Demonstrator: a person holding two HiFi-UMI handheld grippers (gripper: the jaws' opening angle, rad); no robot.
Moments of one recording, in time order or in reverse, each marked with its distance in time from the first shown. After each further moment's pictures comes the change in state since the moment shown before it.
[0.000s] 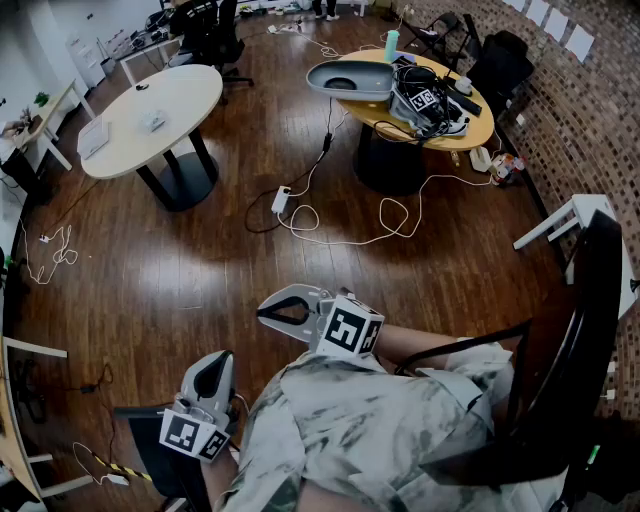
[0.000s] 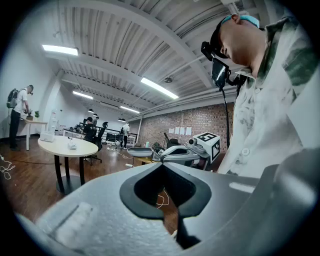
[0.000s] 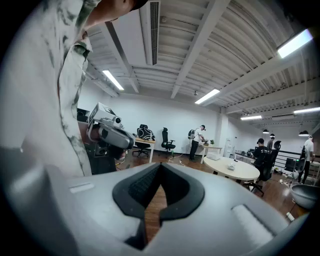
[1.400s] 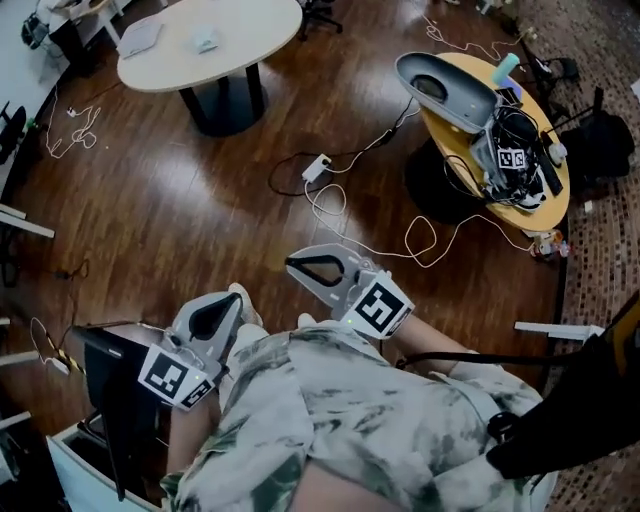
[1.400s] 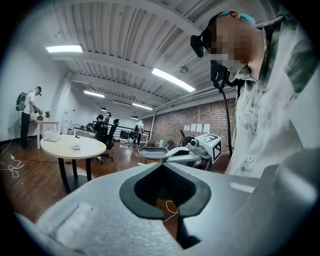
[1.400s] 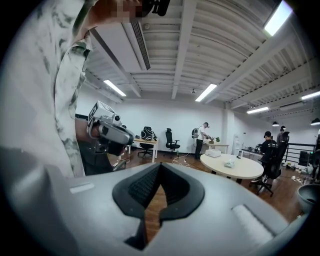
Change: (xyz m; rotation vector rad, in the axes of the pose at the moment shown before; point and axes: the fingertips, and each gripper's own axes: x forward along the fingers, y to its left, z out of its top) left arm 0.204 0.075 0.037 -0.018 0.024 0.162; right arm -0.040 -0.220 -0.055 0.021 -0.031 0.121
